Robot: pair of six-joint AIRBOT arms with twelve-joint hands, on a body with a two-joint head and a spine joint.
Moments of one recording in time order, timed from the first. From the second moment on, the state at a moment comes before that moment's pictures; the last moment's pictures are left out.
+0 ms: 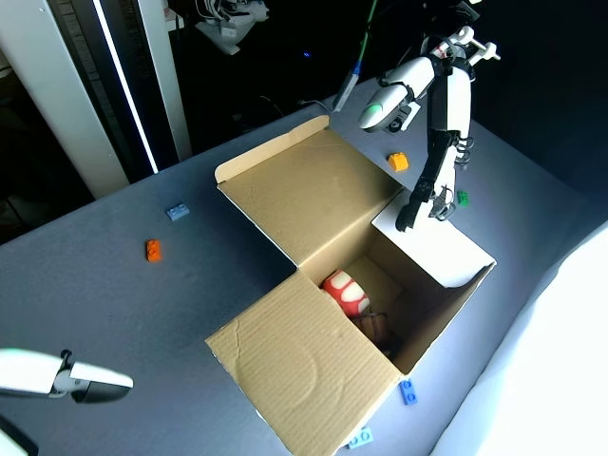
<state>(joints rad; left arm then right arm) 0.23 -0.93 1.20 1.15 -0.33 -1.21 -0.54 -0.74 1.13 0.29 0.48 -0.74</state>
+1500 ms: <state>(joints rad) 0.06 -0.92 1.33 1.50 -0.44 -1.48 -0.39 -1.05 1.26 0.22 0.57 -0.98</state>
